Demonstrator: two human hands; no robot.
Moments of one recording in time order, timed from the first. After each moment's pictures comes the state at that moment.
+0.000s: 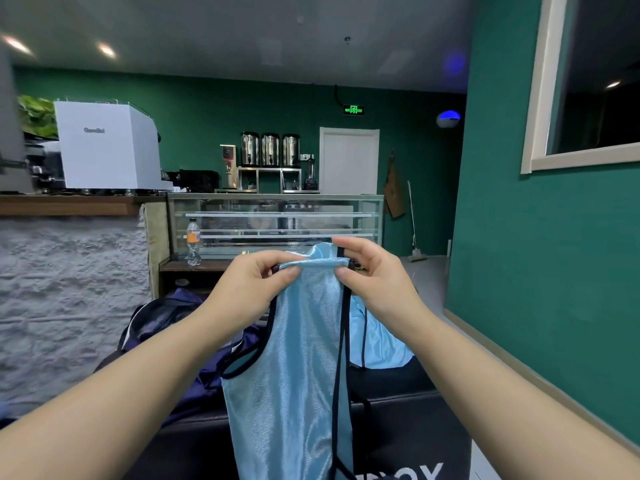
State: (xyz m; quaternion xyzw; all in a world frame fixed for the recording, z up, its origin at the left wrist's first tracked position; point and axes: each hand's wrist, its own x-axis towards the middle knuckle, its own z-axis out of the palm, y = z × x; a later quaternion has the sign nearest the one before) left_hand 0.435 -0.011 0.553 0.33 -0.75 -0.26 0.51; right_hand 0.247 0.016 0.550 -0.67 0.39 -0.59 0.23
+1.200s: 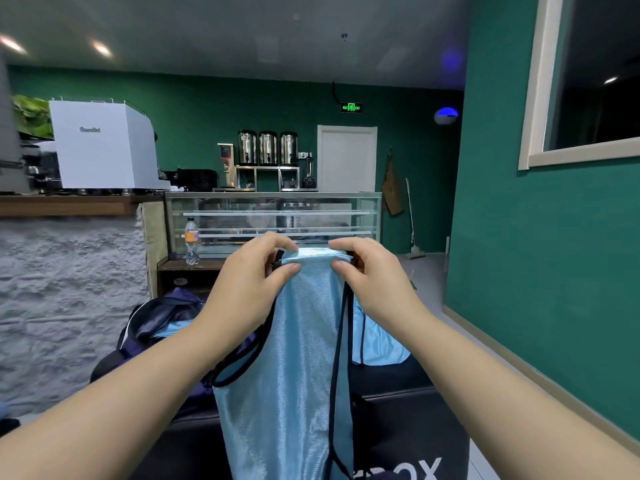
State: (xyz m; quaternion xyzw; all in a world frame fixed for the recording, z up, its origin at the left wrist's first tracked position) left_hand 0.431 0.002 0.555 0.37 -0.77 -0.04 0.52; right_hand 0.250 0.024 0.555 -0.70 0.50 -0.51 0.02
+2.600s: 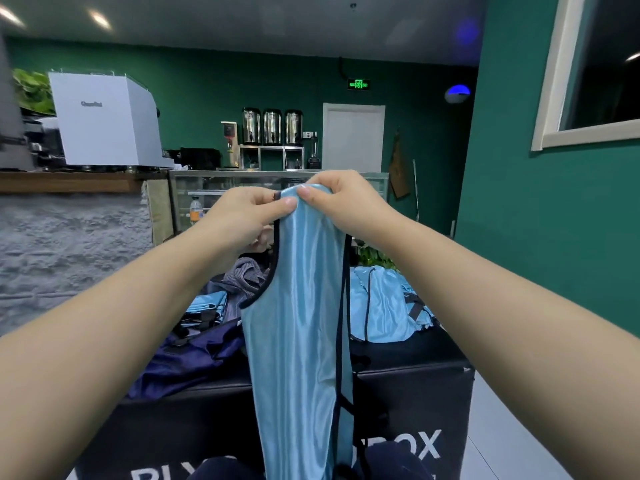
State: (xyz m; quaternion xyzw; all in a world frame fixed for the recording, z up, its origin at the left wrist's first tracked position) left_hand 0.444 -0.018 0.596 0.35 -0.70 -0.39 0.49; right_hand 0.279 0.000 0.616 -0.75 0.47 -0.45 0.08
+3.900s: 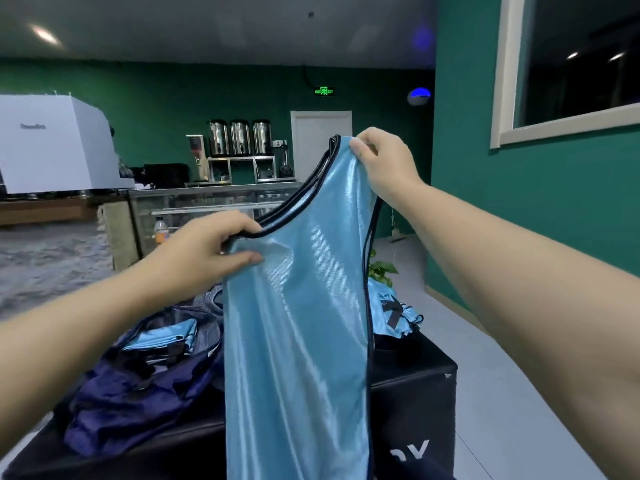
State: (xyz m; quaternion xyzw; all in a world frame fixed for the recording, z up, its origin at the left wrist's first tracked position) left_hand 0.449 -0.038 0.600 0.26 -0.89 0.03 0.37; right_hand 0.173 -0.054 0.665 -0.62 0.54 -0.57 -0.07
